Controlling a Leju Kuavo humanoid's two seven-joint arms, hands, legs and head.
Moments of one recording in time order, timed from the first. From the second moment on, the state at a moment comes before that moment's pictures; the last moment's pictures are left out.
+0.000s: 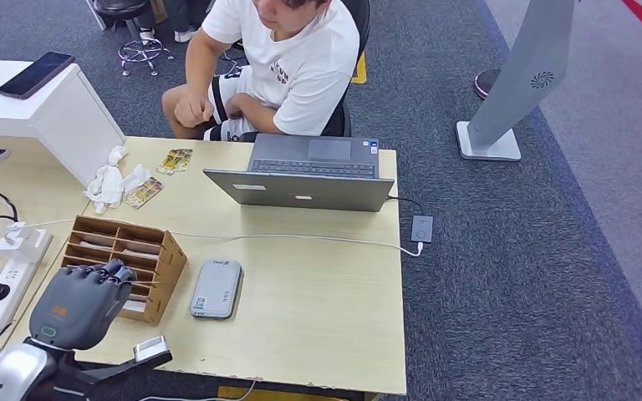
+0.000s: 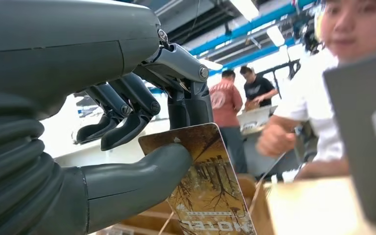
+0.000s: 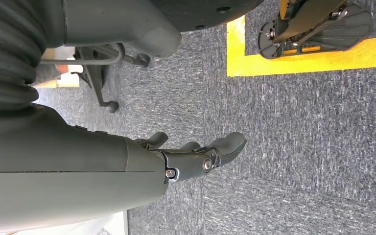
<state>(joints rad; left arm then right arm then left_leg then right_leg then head) 0.29 0.55 -0.10 -1.90 -1.21 0.12 0.10 -0.03 0.25 -0.93 -0.22 1.07 -0.15 -0.02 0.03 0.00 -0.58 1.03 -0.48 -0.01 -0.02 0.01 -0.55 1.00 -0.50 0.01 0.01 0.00</state>
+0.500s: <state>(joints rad) 0.14 0.55 -0.12 -2.04 -1.13 0.18 0.09 -0.03 0.25 -0.95 -0.22 1.09 -0.14 -0.03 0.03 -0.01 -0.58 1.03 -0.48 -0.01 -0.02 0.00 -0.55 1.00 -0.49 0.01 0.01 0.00</state>
